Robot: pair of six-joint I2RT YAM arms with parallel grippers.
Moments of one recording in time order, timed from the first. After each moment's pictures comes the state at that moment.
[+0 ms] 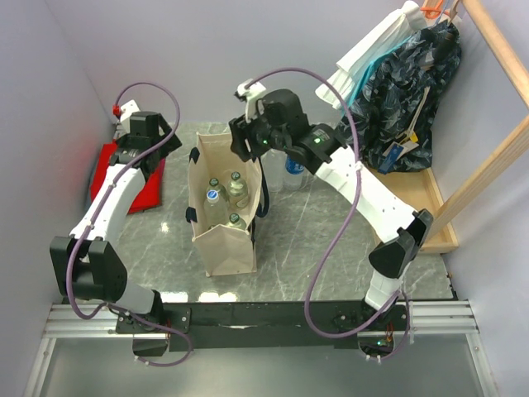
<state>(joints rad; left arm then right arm) -0.11 1.47 1.34 -0.46 -0.36 -0.59 0.75 1.76 2.02 -0.69 -0.07 0.05</state>
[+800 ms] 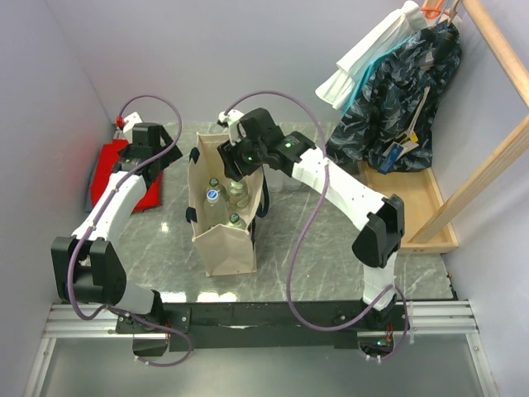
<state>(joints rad) -0.10 1.44 1.21 -0.41 -0.35 -0.58 0.78 1.90 1.95 -0.71 -0.16 0.03</state>
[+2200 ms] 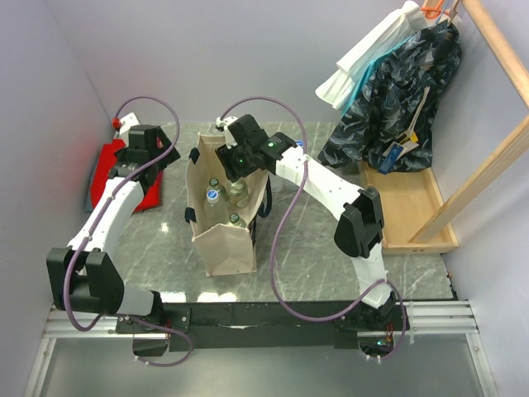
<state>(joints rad) -0.10 1.38 1.18 -0.40 -0.36 -0.56 0.78 2.08 2.06 -0.78 -0.01 0.11</state>
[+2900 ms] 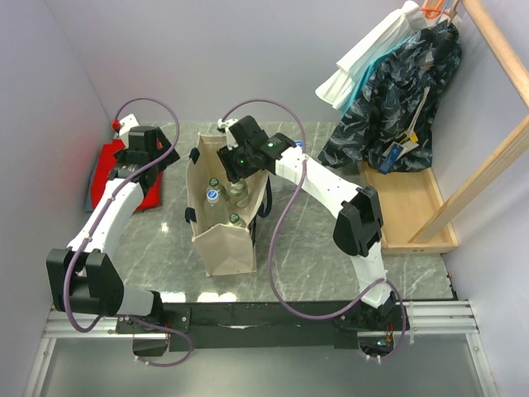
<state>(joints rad) -0.09 1.37 1.17 -0.40 -0.36 -0.56 0.77 2.09 2.04 -0.77 -0.03 0.13</state>
